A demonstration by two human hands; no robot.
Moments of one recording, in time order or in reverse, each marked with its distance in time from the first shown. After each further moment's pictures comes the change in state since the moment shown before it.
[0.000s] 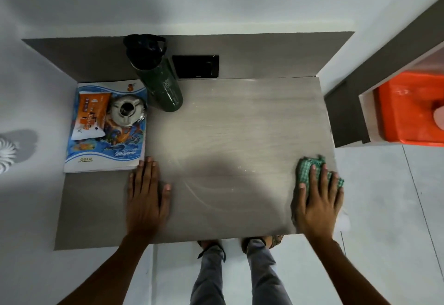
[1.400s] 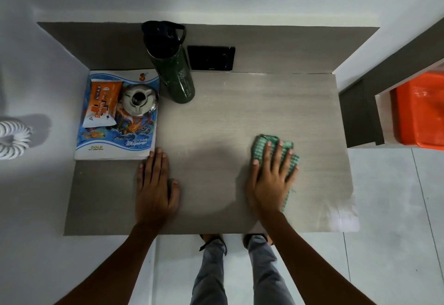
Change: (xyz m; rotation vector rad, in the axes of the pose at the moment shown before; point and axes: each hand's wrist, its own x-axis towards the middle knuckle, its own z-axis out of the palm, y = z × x) left_hand -0.001 0.004 -0.006 -0.043 -0.017 -0.002; right_hand 0.007 -0.144 0.047 0.040 0.018 -0.081
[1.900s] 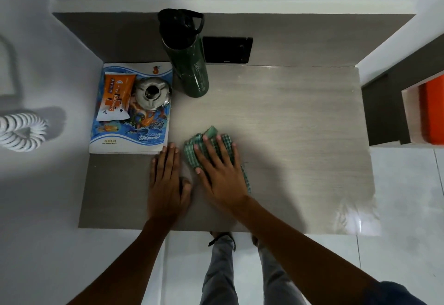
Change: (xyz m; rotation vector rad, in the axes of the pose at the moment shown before) left_hand 0.002 0.000 -0.003 0.013 -0.057 -0.021; right_hand -0.015 -0.103 0.044 -0.049 -0.184 -0.731
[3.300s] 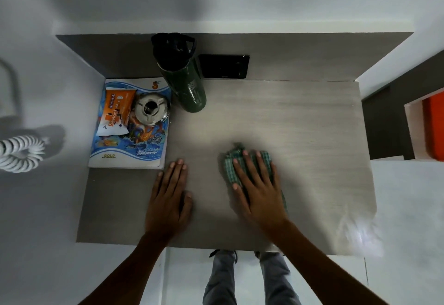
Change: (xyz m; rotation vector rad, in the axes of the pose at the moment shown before) left_hand 0.001 -0.001 0.002 0.020 -0.049 0.117; right_hand -0.050 0.078 -0.030 -0.001 0.024 0.141
